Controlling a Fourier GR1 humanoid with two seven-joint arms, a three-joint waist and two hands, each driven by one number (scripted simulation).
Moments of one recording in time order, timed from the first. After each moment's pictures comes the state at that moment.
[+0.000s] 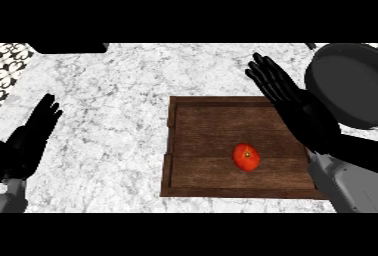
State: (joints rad) left arm -0.08 0.55 -0.09 -1.43 0.40 0.14 -0.01; right arm -0.41 -0.41 0.31 -1.64 -0.42 0.13 -0.20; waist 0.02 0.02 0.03
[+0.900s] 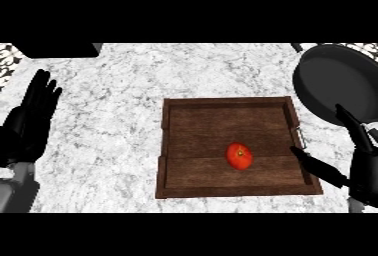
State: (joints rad) left arm -0.17 0.47 -0.07 -1.59 0.36 0.31 0.11; right arm 0.05 -0.42 0.12 -1.58 0.03 -0.55 -0.30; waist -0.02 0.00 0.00
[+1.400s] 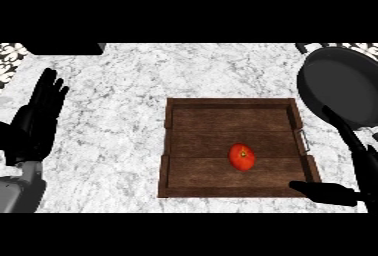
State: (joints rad) left arm -0.18 0.44 -0.09 -1.61 0.32 0.33 0.14; right arm 0.07 -0.65 0.27 -1.87 0.17 -0.35 0.23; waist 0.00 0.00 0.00
